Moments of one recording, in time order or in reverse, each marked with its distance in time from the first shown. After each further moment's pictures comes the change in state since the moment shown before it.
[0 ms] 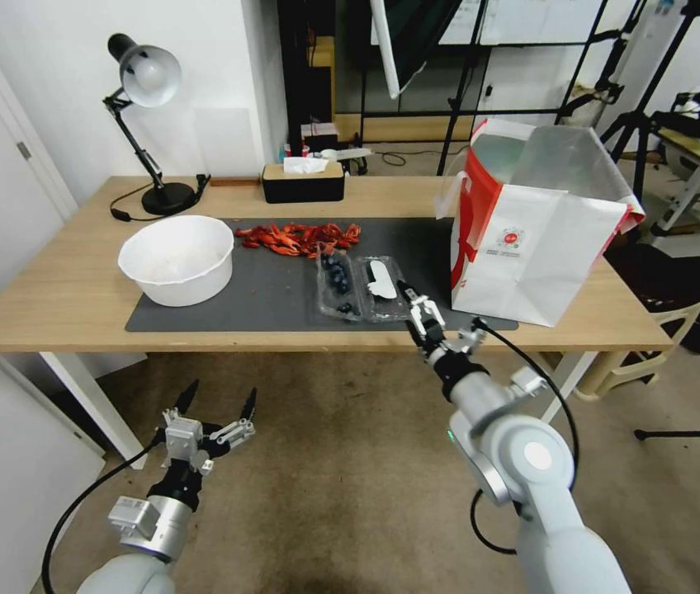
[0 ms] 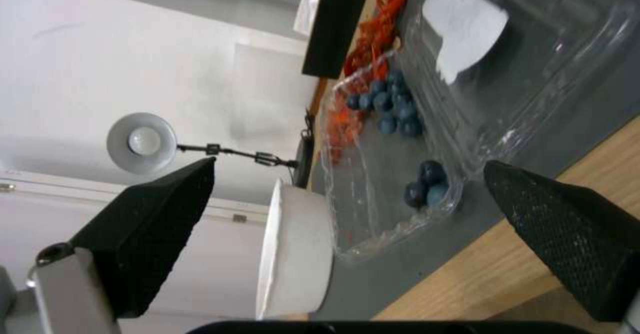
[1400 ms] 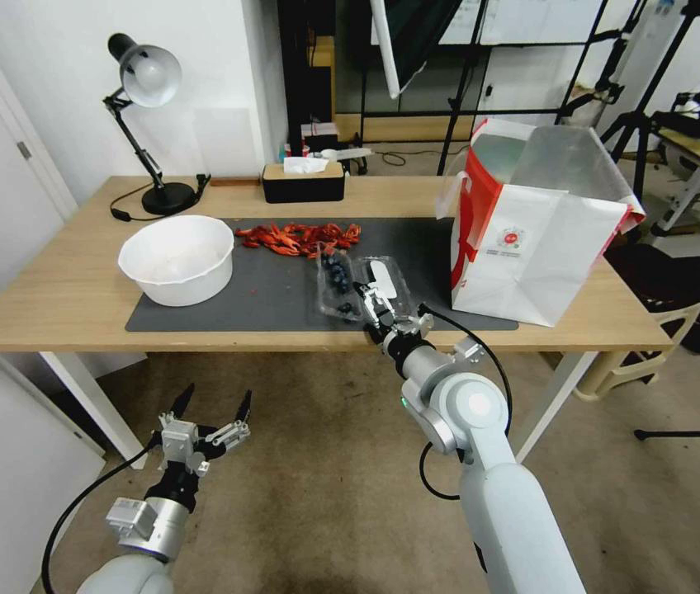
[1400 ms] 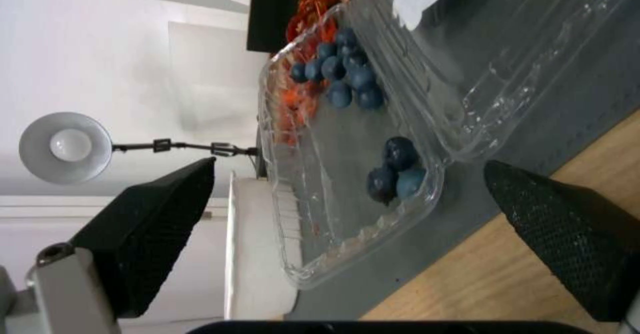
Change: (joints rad) left arm -0.008 -0.005 0.009 0.024 -0.010 -0.009 0.001; right arm 0.126 0.084 -0.034 -0.134 0.025 -0.024 0.158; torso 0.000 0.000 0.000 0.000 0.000
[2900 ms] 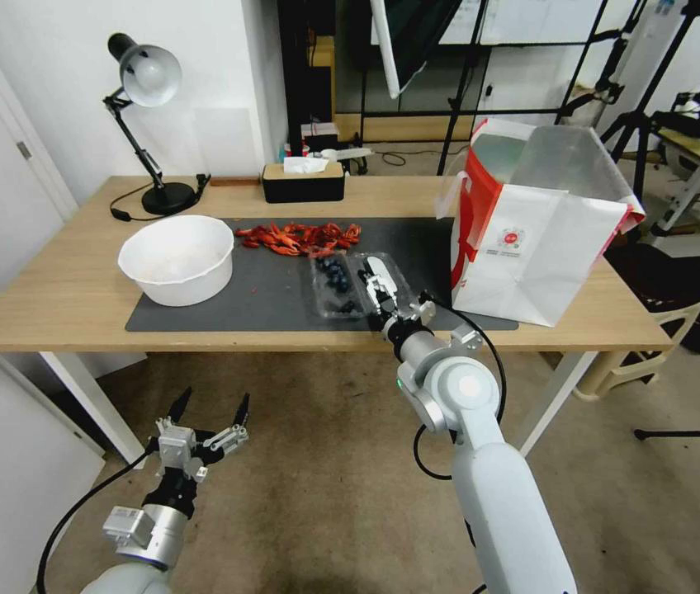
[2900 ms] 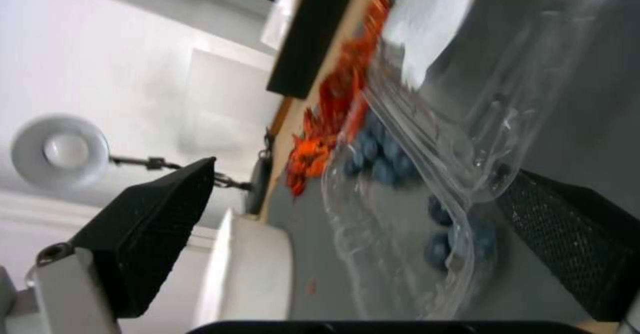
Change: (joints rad) left arm 0.025 -0.008 -0.007 -0.003 0.003 -0.039 -0.006; right arm 0.053 0.013 -0.055 -0.008 -0.284 0.059 -0.049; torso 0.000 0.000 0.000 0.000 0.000
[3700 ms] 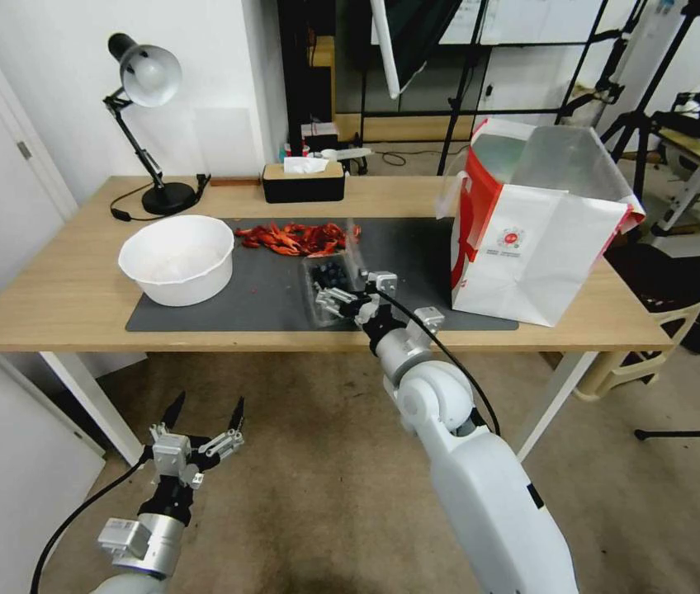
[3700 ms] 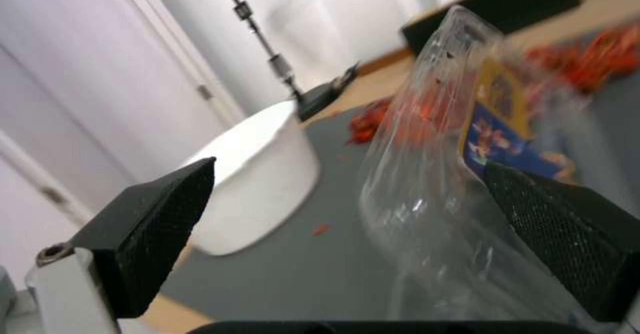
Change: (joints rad) left arm 0.020 -0.022 -0.002 0.002 0.010 -0.034 -0.012; right arm 0.107 -0.101 -0.110 -0.147 -0.472 -0.099 -0.517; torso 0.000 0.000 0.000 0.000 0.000
